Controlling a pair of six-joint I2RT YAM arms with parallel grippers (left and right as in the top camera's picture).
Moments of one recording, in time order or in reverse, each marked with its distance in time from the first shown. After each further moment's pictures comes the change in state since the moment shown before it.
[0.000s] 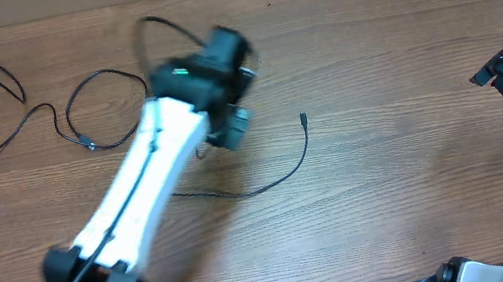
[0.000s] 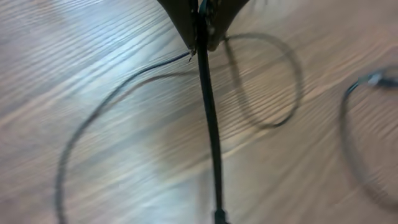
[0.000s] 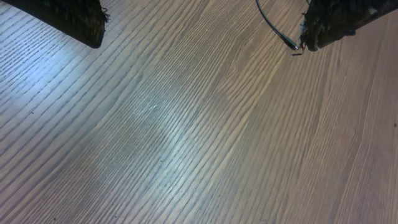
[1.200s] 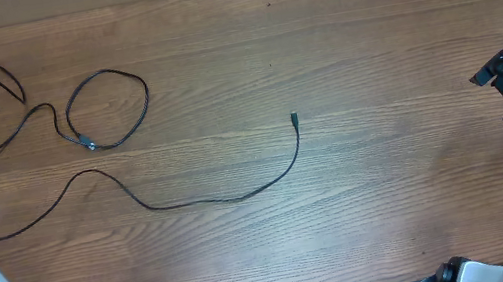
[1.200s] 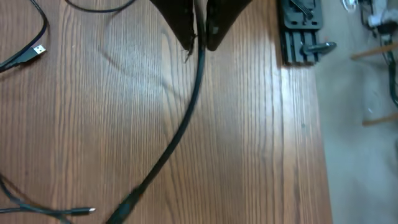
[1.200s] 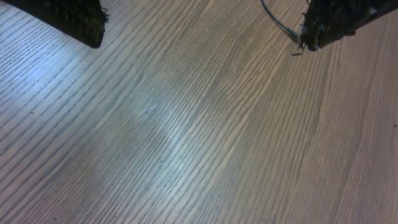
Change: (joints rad) left arm 1.142 -0.201 -0.021 -0.212 -0.196 -0.915; right arm 0.000 0.000 0.000 0.000 0.000 -0.001
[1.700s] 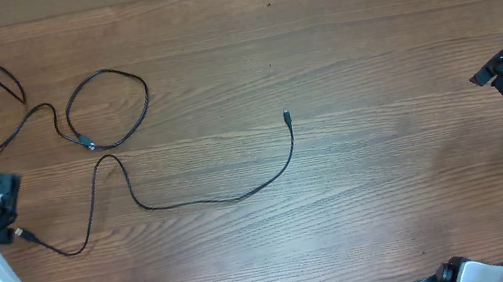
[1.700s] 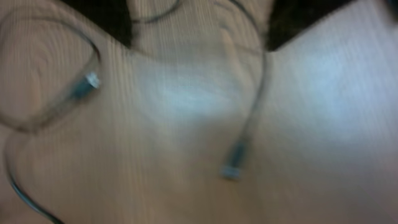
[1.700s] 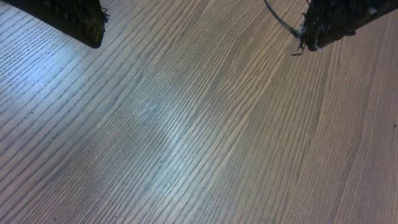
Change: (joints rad) left arm -0.009 0.009 -0.279 0.407 0.283 0.134; right arm 0.000 0.000 0.000 0.001 0.000 0.000
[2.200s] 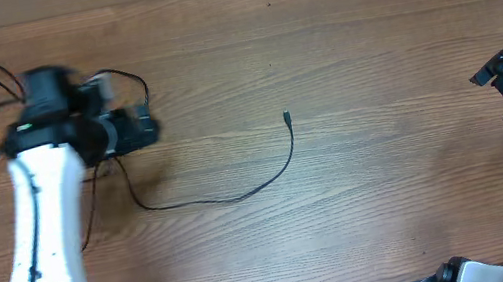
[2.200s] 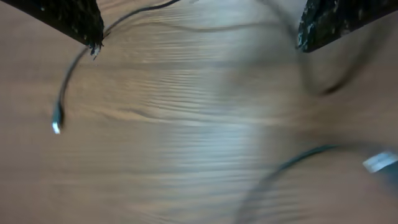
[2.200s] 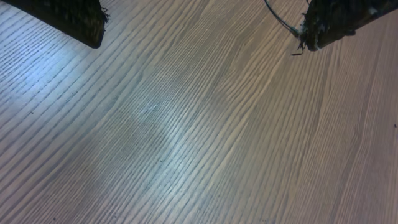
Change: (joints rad) left arm -0.576 0.003 -0.060 0.151 0.299 0.649; right arm 0.000 0.000 0.000 0.000 0.000 0.000
